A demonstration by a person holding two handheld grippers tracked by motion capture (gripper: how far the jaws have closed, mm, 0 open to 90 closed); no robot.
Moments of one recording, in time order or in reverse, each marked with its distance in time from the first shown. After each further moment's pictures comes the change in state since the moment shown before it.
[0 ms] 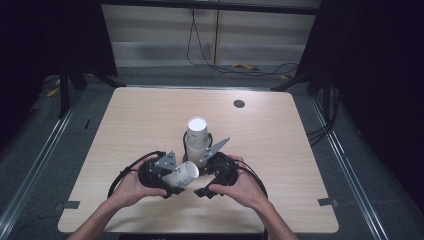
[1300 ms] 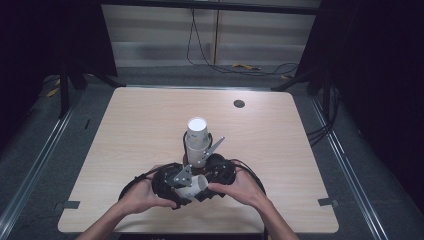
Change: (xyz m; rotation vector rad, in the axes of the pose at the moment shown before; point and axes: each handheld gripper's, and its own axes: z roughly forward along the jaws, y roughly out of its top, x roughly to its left) left arm -0.028 0.019 0.025 0.130 -0.006 0.162; right arm -0.010 -0.002 0.015 0.104 0.159 0.049
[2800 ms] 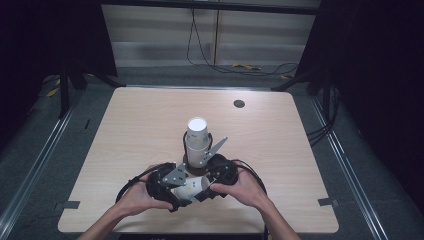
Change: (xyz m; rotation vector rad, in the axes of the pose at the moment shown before) left arm -0.002 -0.014 -0.009 -0.167 0.007 -0.049; right arm 0.006 -0.003 -0.008 -0.047 0.022 -0.047
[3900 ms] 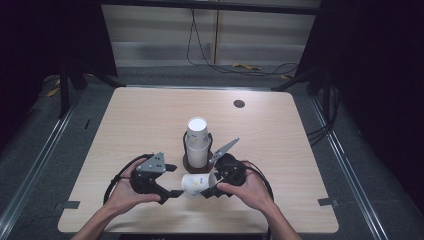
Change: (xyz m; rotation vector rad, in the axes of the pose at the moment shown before) left arm 0.015 -0.026 -0.033 -0.209 0.016 -0.188; right arm -0.003 -0.018 -0.013 -0.061 -0.074 0.065
